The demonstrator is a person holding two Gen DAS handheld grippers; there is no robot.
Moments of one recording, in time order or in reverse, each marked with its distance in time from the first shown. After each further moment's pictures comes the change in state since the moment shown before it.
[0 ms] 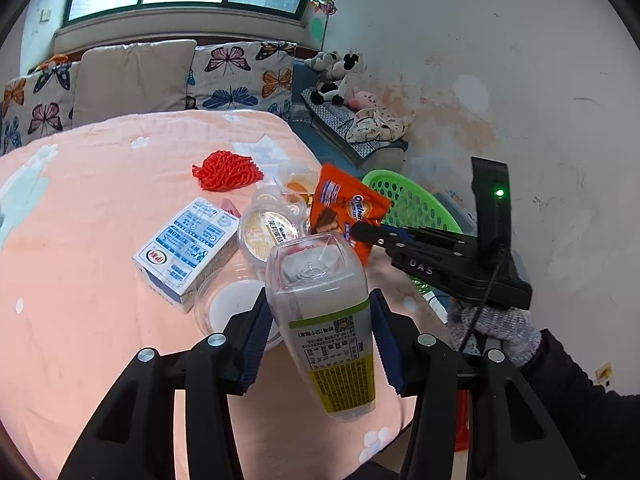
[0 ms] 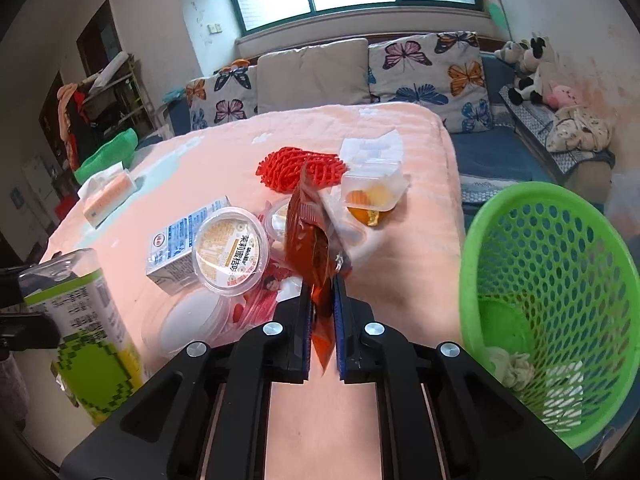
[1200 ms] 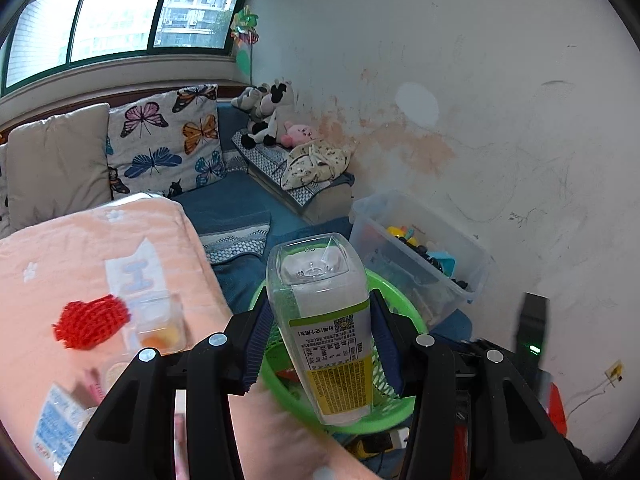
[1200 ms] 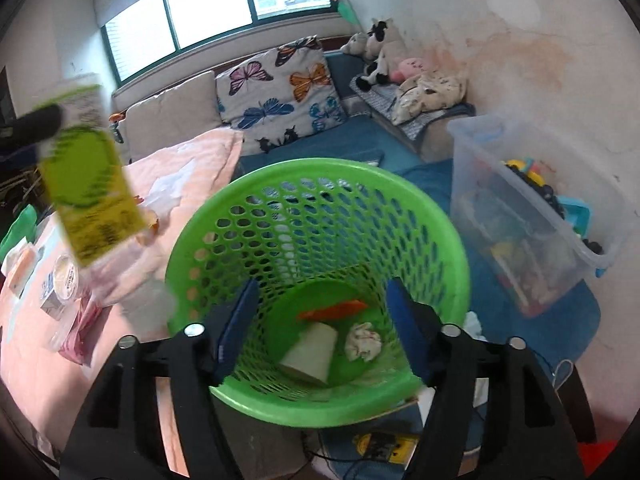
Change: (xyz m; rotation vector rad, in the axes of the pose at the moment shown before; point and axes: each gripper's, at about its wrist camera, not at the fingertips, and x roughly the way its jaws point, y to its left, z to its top) left arm 0.134 -0.141 0.133 0.166 -0.100 -0.099; right arm -0.096 -0.166 -0.057 0.264 -0.086 -0.358
